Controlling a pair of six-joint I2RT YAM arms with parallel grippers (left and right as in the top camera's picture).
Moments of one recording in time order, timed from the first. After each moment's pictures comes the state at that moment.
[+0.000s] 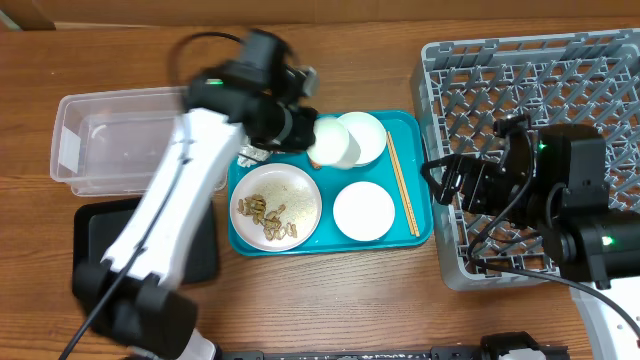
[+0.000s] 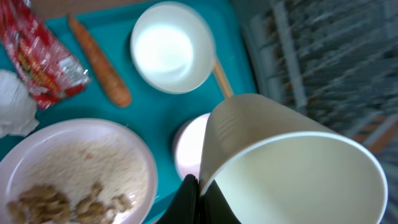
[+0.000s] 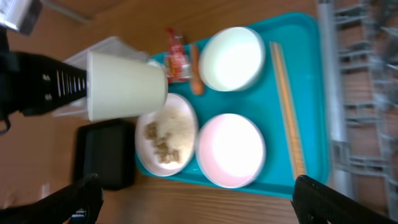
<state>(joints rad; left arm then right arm) -0.30 1.73 1.74 -1.15 0.48 -0.18 0.11 1.05 1.19 -0.96 -0.52 0.38</state>
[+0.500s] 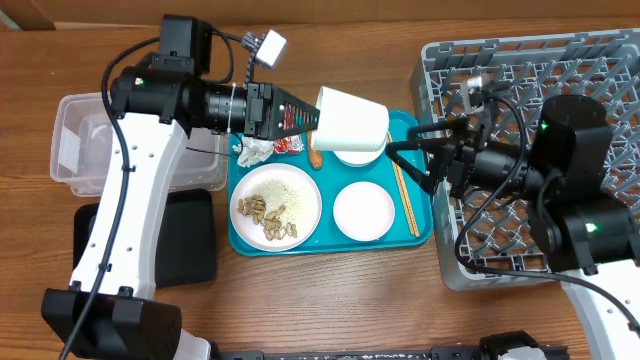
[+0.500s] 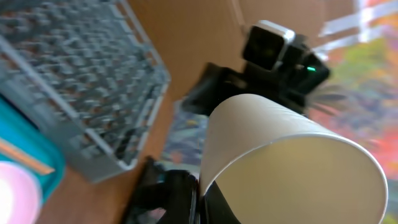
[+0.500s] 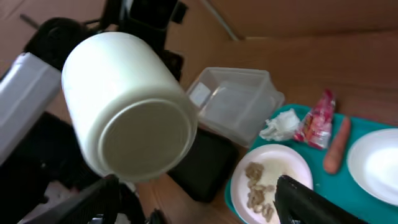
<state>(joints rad) -0.14 1.69 1.74 -1.17 1.45 -0.01 0.17 1.10 1.19 -0.51 -0.94 0.36</state>
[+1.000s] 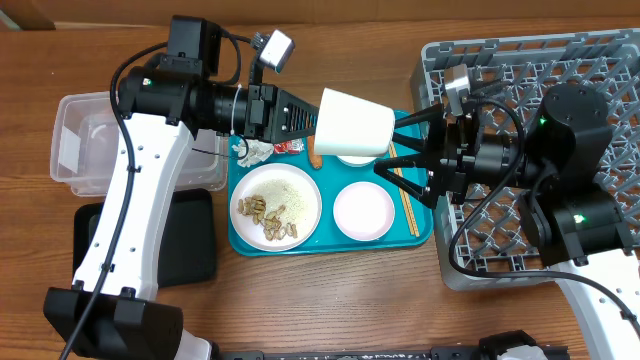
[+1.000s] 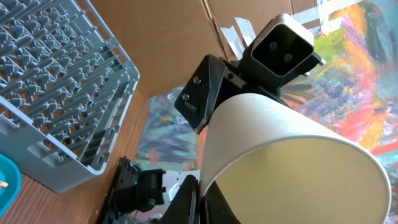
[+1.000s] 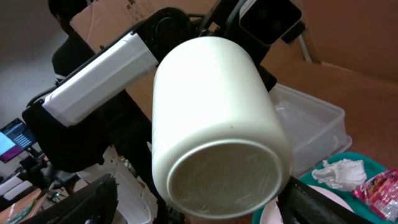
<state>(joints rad) -0.16 1.69 1.74 -1.17 1.55 0.00 0.20 1.13 1.19 -0.25 -1.19 0.33</state>
